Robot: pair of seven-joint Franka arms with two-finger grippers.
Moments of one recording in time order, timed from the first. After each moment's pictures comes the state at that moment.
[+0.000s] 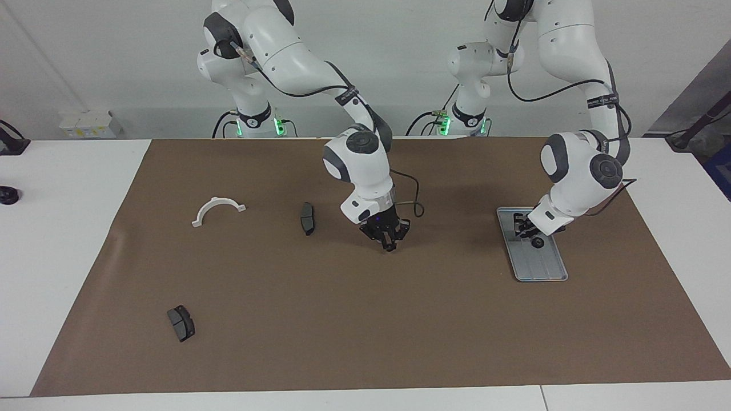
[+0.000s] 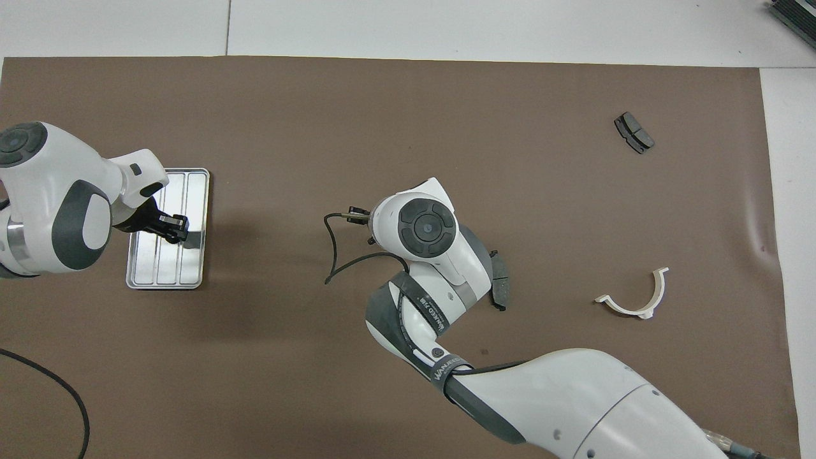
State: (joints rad) left arm 0.04 0.28 -0.05 -1.97 -0.03 2.09 0.23; right arm 0.46 0.57 0.19 -1.68 -0.08 2.53 0.88
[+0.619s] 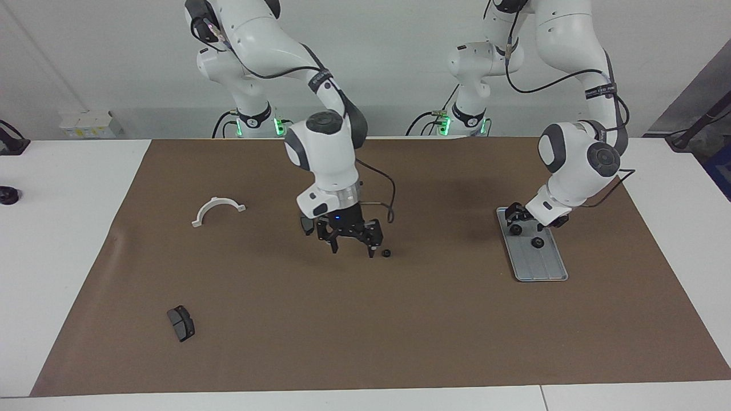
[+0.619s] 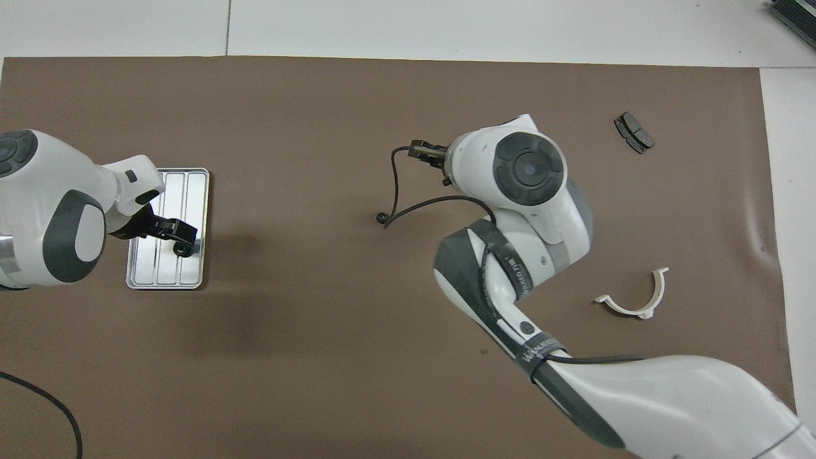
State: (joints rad) left arm 0.04 0.22 -0.05 -2.00 -0.03 2.09 0.24; right arm 0.30 0.38 0.13 -1.65 -0.15 2.36 0.81
